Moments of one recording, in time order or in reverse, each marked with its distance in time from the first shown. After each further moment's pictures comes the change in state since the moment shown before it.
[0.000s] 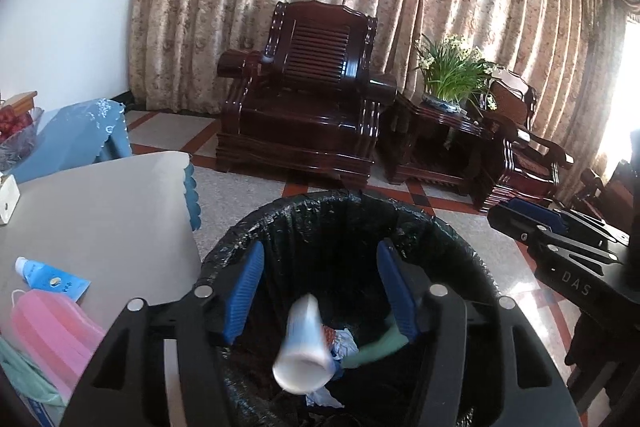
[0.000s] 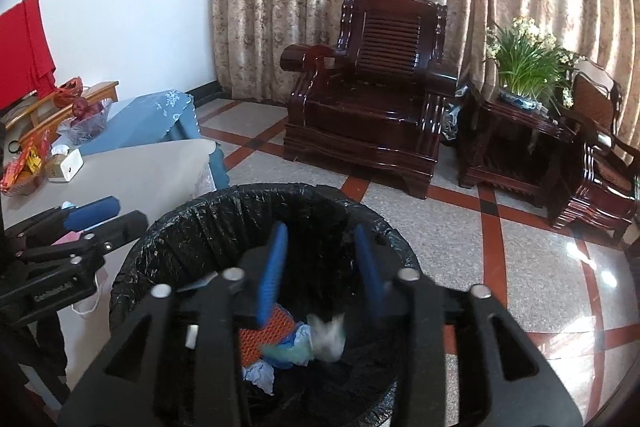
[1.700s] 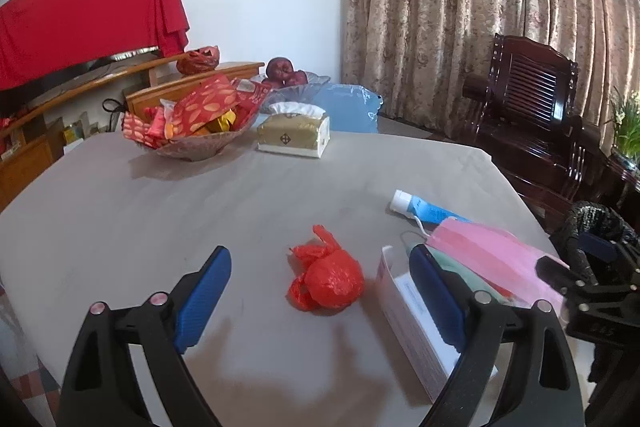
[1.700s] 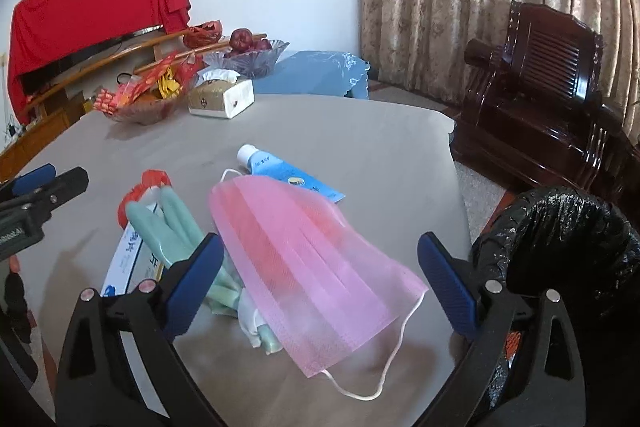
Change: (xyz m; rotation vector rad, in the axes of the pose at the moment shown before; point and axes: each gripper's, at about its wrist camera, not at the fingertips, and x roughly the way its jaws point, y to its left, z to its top) left arm -0.198 0.247 -0.107 -0.258 -0.066 0.669; right arm 0.036 0.298 -0.040 -0.241 0.048 0.421
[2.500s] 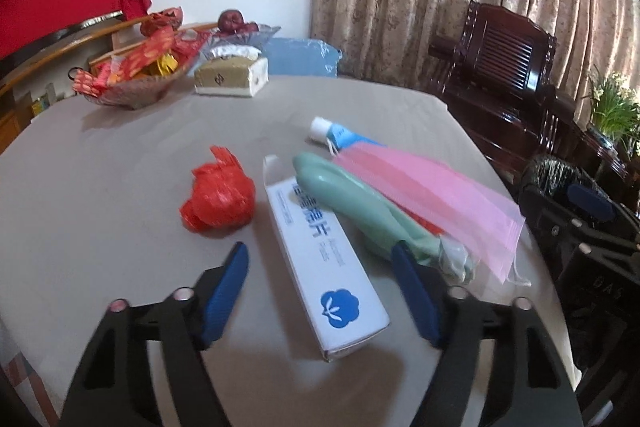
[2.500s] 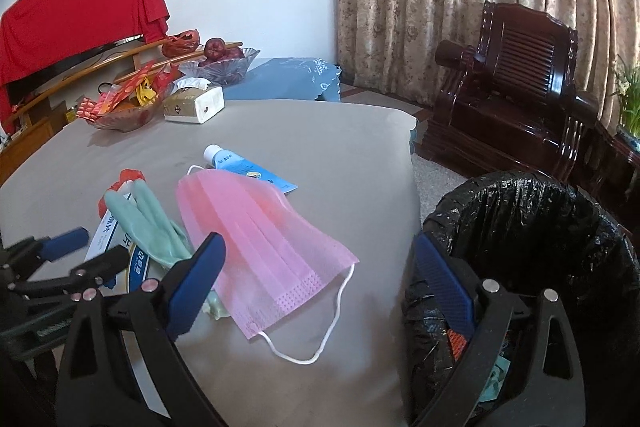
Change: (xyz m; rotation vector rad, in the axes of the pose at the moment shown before) left arm 0.018 -0.070 -0.044 0.002 0.154 -0.108; right arm -0.023 -0.032 -0.017 0.038 -0.028 -0.067
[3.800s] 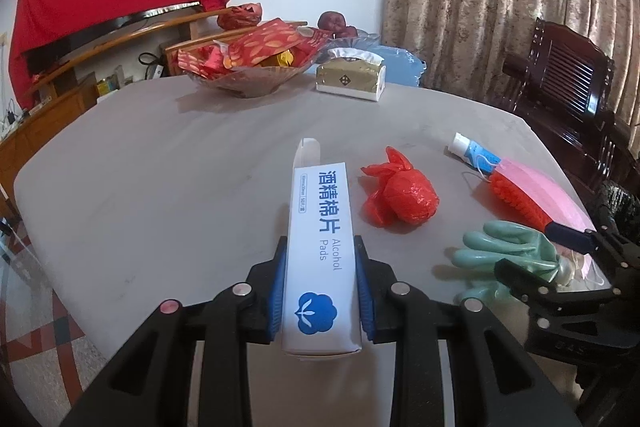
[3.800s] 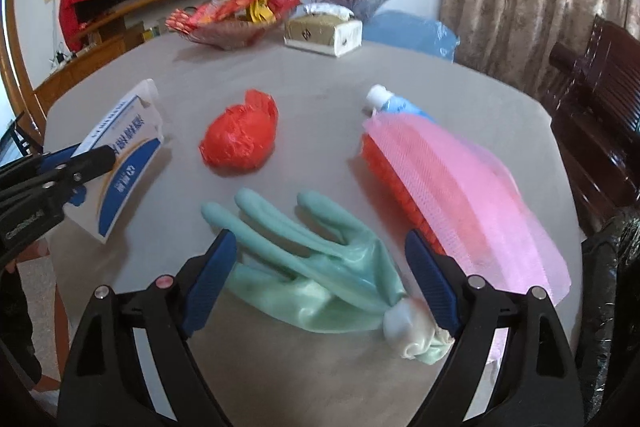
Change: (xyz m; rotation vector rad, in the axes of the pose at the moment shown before) left arm -0.035 0.111 -0.009 -0.100 -0.027 0.218; right arm 0.051 0.129 -0.008 -0.226 0.195 0.255
